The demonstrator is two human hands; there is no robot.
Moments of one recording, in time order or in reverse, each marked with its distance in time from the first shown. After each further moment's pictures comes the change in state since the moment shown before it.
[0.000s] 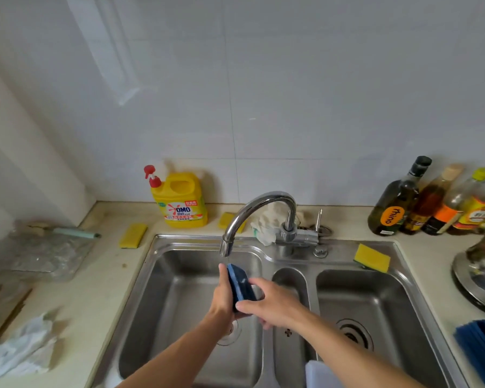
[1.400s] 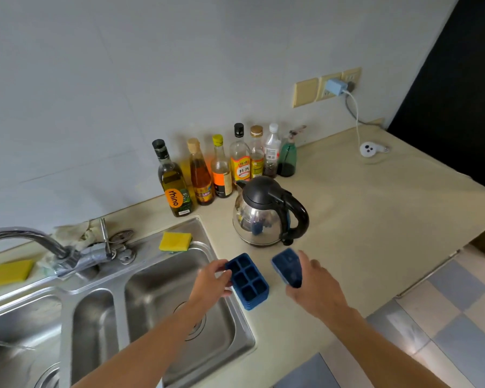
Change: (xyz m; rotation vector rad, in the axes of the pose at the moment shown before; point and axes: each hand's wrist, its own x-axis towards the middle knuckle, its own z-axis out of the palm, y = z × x) left_hand -0.066 -0.180 0.392 0.866 -0.510 0.348; right_hand -0.268 0.402 -0.236 -0.211 0.740 0.398
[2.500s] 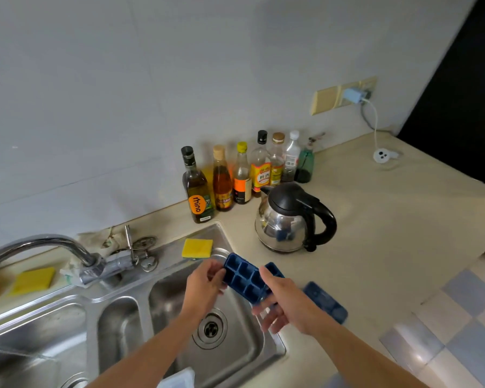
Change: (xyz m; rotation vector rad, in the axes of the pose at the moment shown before) left_hand -0.012 -0.009 -0.086 0.087 0.173 0.229; right_hand -0.015 -0.137 0.023 0.941 -0.512 0.277
